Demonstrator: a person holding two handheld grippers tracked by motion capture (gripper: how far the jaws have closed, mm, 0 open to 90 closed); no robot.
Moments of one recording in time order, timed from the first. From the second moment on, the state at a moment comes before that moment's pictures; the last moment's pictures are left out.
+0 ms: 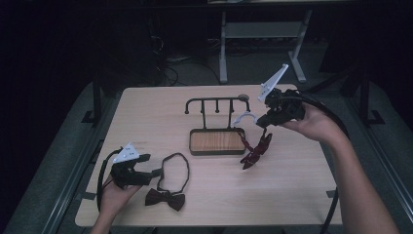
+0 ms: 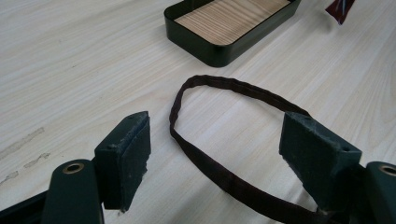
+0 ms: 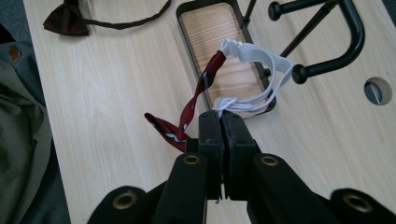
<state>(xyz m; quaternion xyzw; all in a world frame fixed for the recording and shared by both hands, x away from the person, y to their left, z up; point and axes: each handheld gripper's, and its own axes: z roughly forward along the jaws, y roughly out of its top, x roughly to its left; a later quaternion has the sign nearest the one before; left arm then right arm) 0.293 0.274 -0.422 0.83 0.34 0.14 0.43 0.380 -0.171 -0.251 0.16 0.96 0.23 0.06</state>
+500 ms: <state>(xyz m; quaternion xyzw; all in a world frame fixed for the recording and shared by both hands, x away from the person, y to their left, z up) 0.293 0.273 -0.422 0.83 0.34 0.14 0.43 0.400 -0.173 -0.242 0.18 0.95 0.23 0.06</state>
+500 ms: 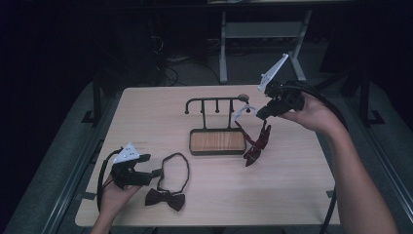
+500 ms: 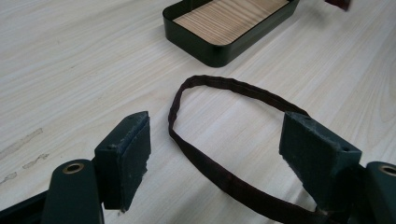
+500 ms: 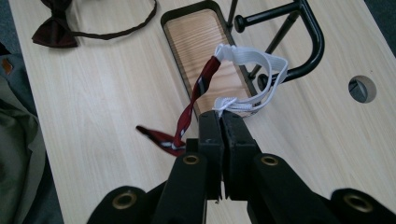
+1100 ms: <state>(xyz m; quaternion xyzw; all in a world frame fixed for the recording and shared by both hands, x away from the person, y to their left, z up) 0.293 0.273 -0.423 0.83 0.33 0.14 0.42 0.429 -0.177 -0.246 0.21 0.95 0.21 0.05</state>
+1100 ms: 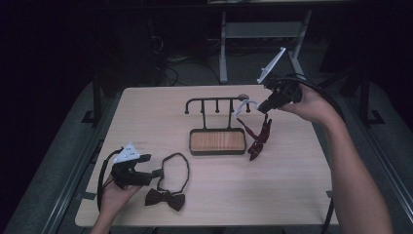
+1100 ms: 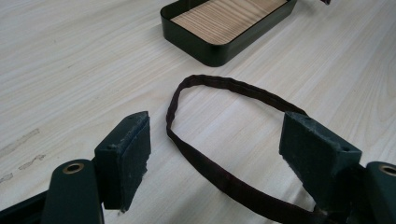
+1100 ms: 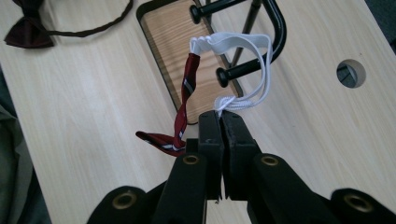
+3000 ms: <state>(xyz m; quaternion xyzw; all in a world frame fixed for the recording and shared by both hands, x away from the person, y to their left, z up) 0.293 0.271 -0.423 0.83 0.33 0.14 0.43 0.430 -0.189 -0.292 0.23 0.95 0.19 0.03</state>
